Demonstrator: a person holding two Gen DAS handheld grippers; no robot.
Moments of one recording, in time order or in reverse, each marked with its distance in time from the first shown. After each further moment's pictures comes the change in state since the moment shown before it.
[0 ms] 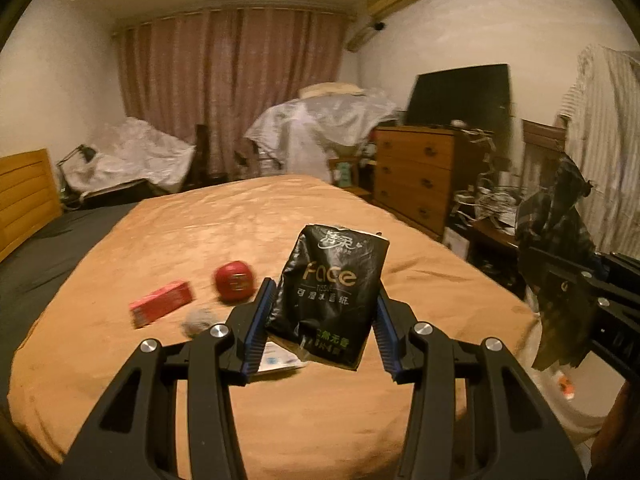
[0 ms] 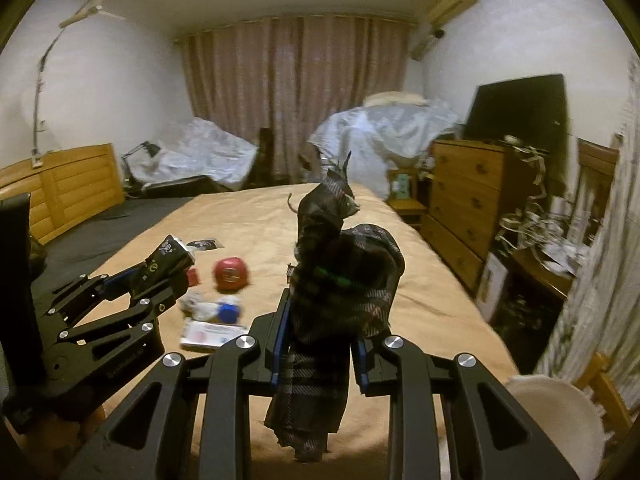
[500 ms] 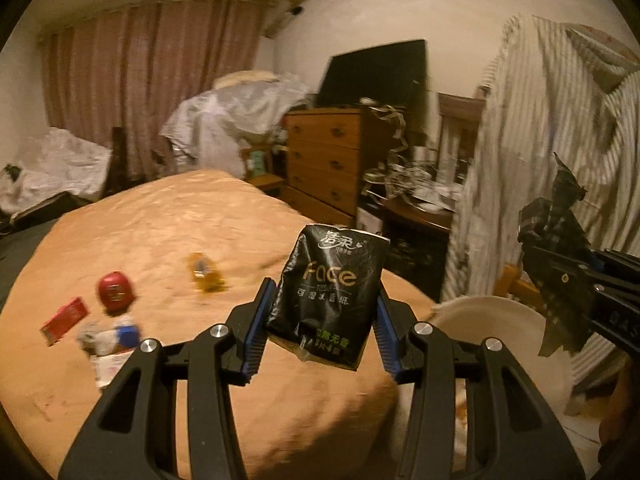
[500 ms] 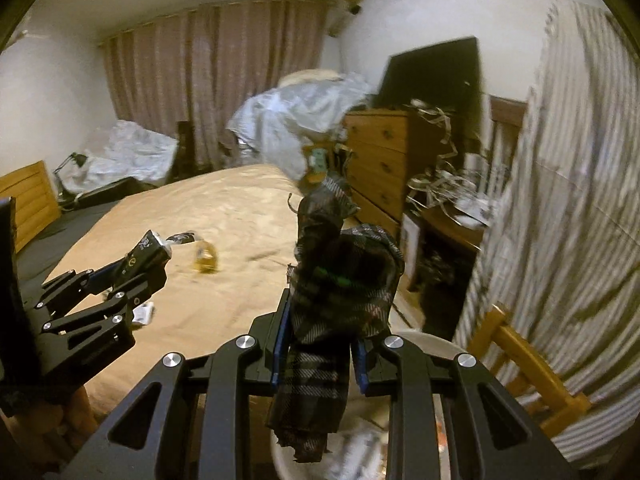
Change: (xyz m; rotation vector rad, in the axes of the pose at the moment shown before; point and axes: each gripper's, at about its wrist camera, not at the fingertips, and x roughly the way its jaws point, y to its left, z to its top) left arm 0.021 -0.132 -0.002 0.103 0.067 -0.270; right arm -0.071 -0.187 -0.035 0.138 0.085 -0.234
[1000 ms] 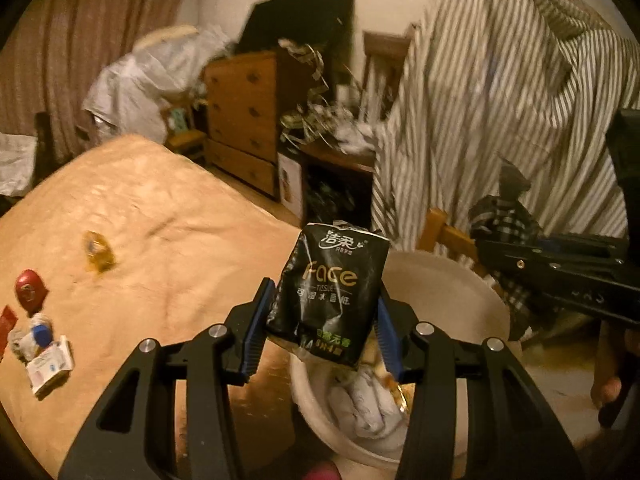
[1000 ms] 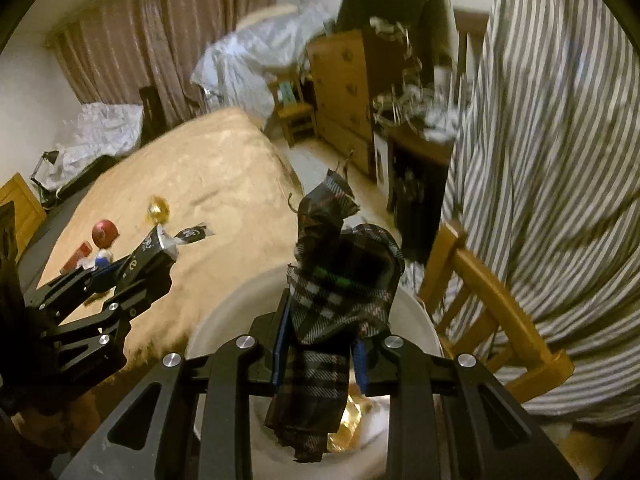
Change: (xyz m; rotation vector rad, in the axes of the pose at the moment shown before) left arm 0.067 -0.087 -0.007 0.093 0.222 -0.230; right arm 0.057 -0.117 -0.017 0.132 0.293 -0.008
